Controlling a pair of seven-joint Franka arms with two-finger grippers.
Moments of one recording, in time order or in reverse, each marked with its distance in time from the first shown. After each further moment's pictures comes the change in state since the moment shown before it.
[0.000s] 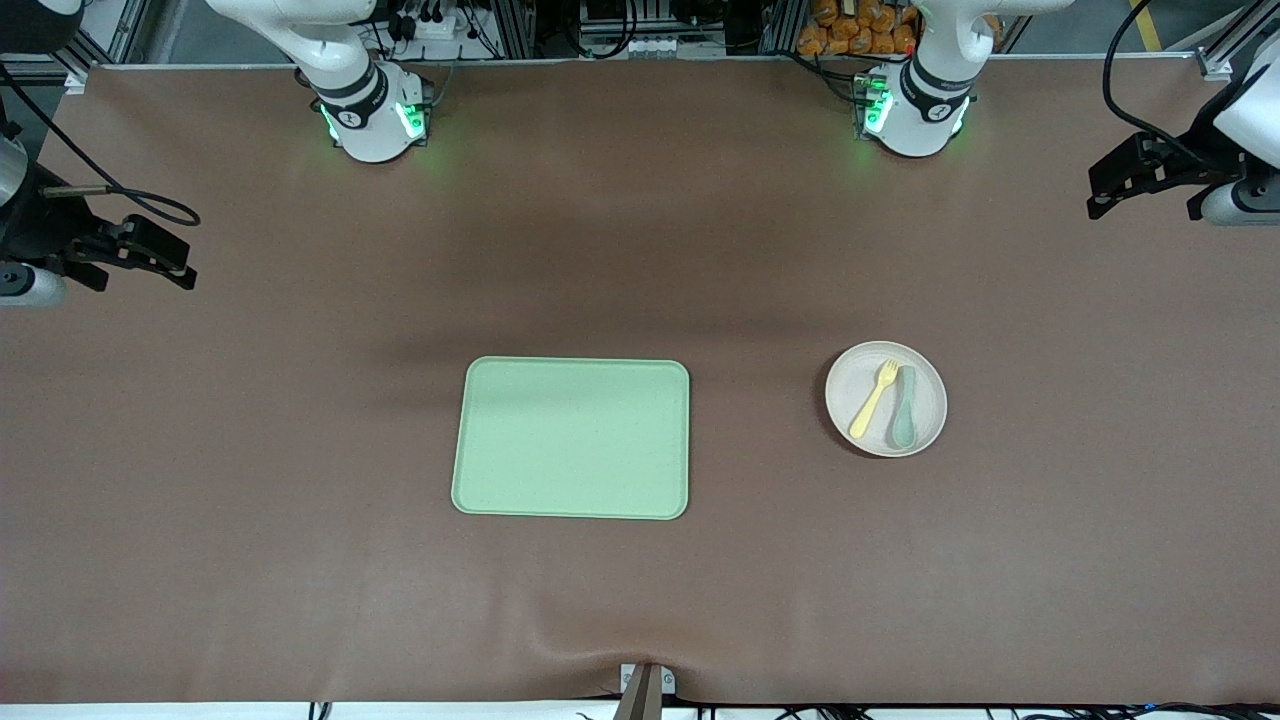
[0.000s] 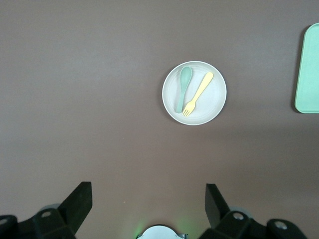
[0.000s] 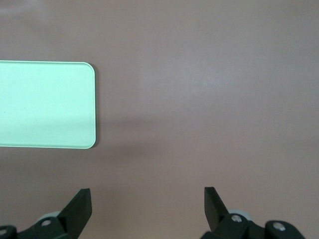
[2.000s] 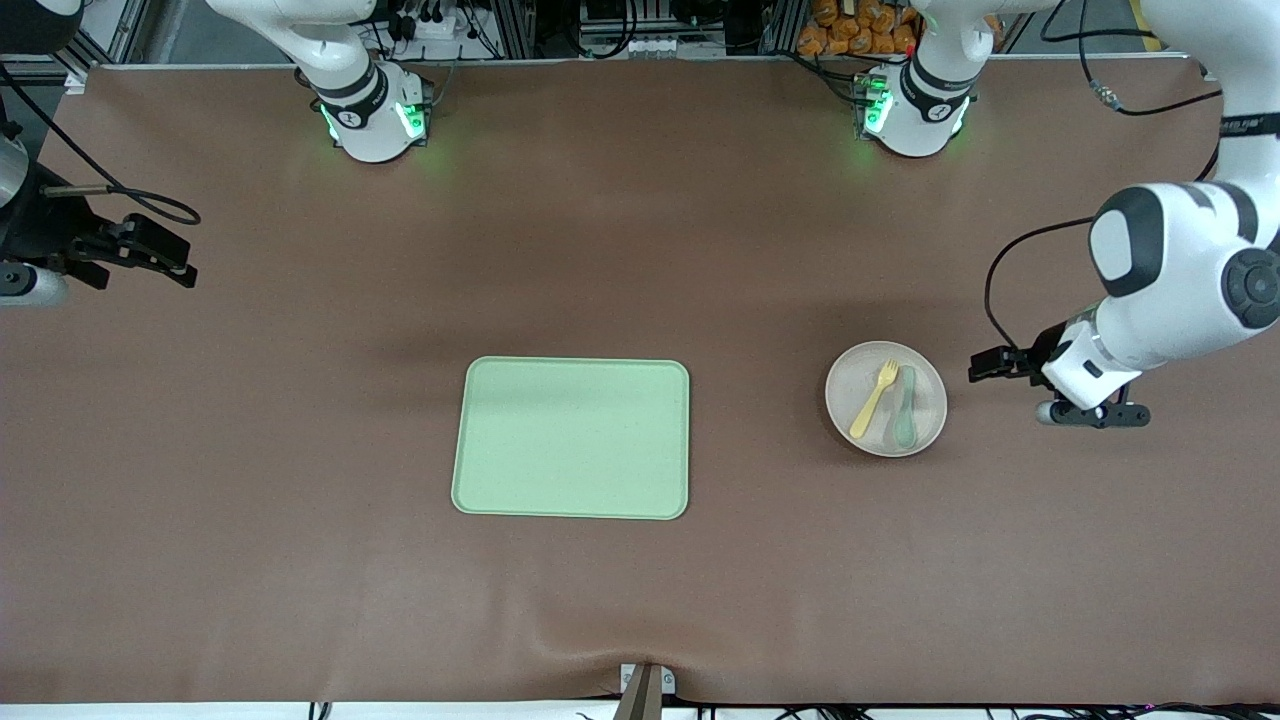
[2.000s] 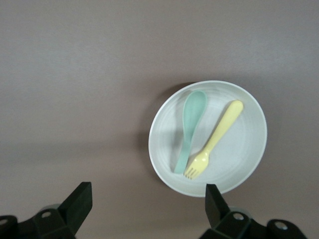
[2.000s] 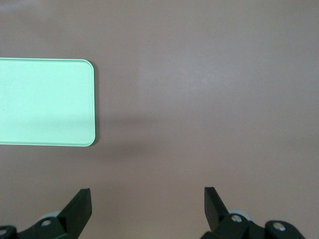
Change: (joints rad) left arm 0.105 0.311 -0.004 -0.473 -0.176 0.740 0.171; right arm 0.000 0.000 -0.001 -0.001 0.000 -0.010 0.000
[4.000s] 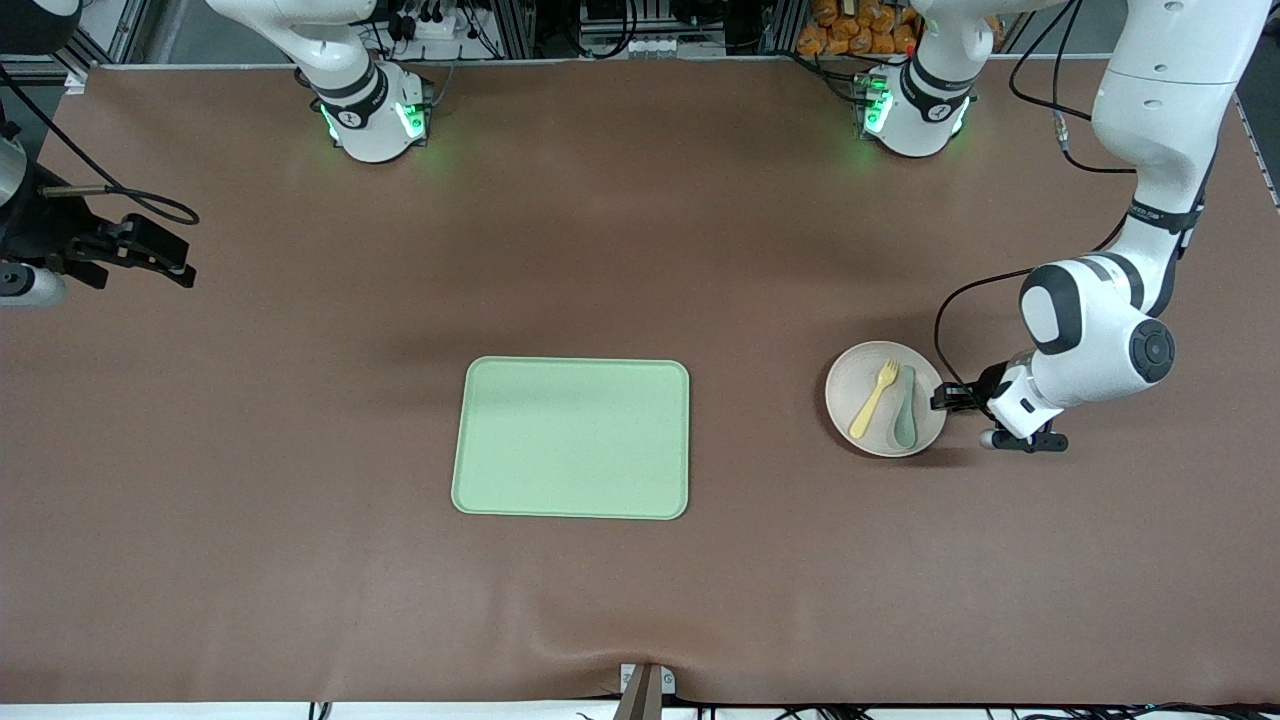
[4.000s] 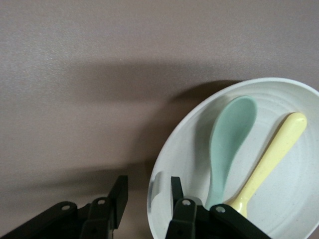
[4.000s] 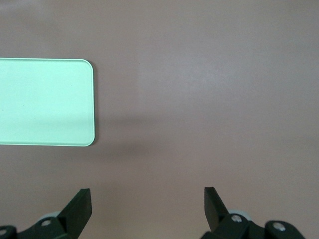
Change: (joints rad) left arm 0.025 0.235 -0.019 -0.053 -0.147 0.253 0.145; right arm -0.002 0.000 -0.001 0.000 0.000 -0.002 0.000
